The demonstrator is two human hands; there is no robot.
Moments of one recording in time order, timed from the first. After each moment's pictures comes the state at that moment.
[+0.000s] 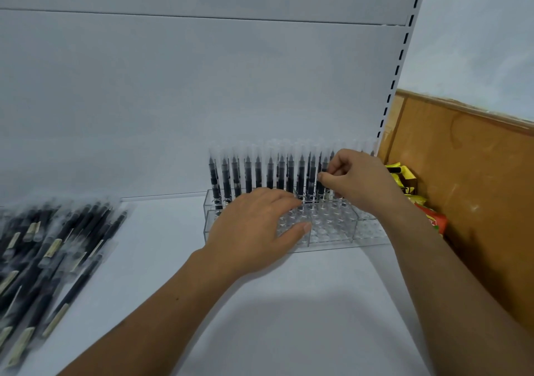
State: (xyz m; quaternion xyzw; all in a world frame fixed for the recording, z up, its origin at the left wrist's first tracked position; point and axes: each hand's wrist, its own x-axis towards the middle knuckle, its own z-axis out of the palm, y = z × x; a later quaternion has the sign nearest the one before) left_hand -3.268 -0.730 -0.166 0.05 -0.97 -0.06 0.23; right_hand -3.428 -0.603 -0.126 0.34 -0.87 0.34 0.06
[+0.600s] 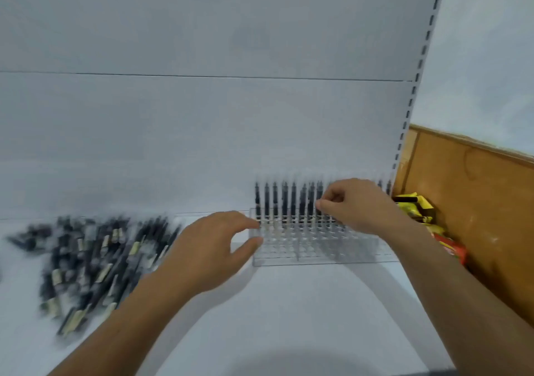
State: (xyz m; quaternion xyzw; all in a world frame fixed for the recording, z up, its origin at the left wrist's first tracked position) left_hand -3.148 -0.772 -0.137 0.15 -0.95 -0.07 0.25; right_hand -3.352 -0.612 -0.085 0.42 -0.88 0.22 0.01
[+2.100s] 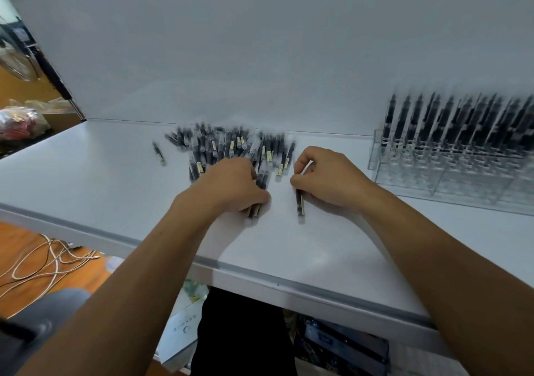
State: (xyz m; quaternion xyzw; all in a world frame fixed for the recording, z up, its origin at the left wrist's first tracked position) left_hand -3.047 -0.817 -0.146 0.49 -0.86 -0.14 0.03; right_hand -3.213 -0.750 -0.170 0.56 -0.73 0.32 -0.20
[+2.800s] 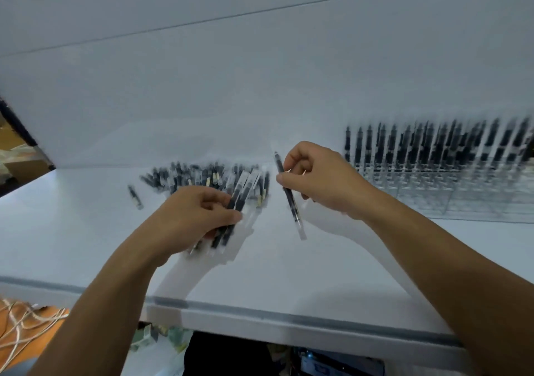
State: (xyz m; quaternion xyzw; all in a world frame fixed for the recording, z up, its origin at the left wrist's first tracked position) left_hand -3.017 -0.802 -0.120 0.42 -0.79 -0.41 0.19; right_hand -3.224 -0.715 -0.122 0.53 -0.68 0.45 -0.20
